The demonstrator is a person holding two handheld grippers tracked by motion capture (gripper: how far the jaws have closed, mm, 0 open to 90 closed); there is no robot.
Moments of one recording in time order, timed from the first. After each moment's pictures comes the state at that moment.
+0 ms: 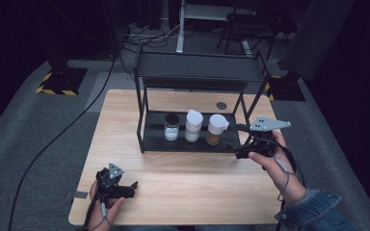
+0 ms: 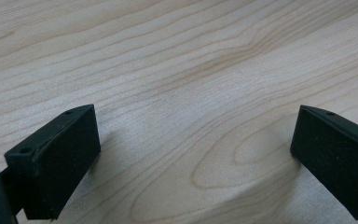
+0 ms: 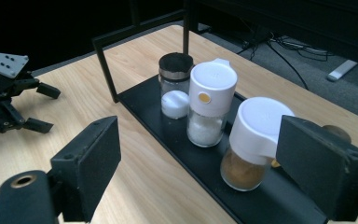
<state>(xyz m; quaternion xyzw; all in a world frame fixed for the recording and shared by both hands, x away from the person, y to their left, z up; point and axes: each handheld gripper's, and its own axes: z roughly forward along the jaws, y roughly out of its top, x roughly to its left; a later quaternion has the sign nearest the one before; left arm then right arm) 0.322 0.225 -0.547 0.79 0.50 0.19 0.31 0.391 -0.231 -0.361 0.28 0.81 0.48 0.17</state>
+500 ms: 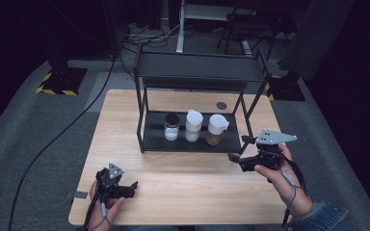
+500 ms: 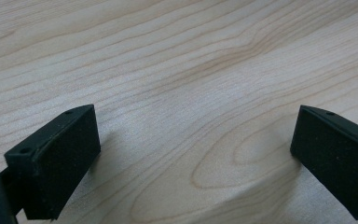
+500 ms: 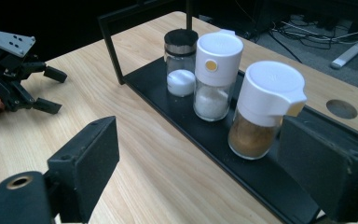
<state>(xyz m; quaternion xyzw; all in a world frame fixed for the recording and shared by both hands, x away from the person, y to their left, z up) 0.322 0.225 -0.547 0.79 0.50 0.19 0.31 0.366 -0.249 -0.382 0.30 0.81 0.47 0.16</state>
